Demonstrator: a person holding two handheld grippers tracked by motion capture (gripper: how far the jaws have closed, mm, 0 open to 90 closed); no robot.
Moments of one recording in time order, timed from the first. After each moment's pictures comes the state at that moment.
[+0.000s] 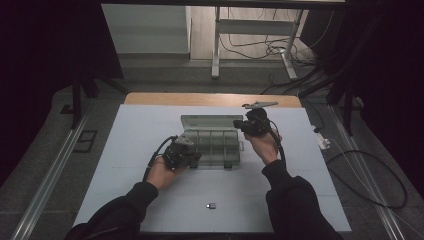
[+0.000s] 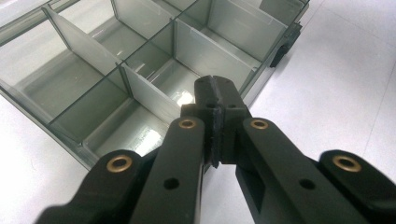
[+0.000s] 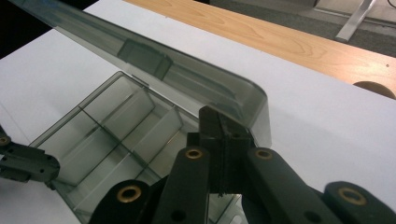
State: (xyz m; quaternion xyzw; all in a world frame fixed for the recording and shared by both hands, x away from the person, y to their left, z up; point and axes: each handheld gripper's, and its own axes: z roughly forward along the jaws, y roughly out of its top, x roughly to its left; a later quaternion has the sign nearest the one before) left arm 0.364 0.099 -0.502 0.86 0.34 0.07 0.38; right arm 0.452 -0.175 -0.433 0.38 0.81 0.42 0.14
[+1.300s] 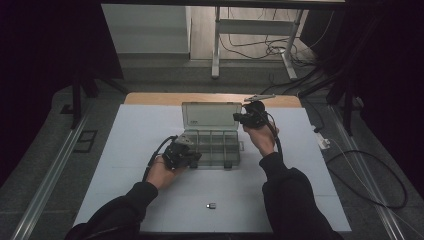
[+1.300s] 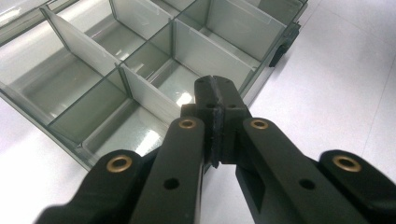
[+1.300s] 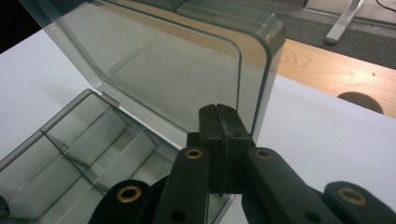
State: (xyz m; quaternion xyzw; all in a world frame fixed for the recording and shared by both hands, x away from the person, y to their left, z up) left arm 0.365 0.099 -0.502 0.86 0.33 0.07 0.38; right arm 0.486 -0.172 -0.439 0.40 0.81 0.41 0.14
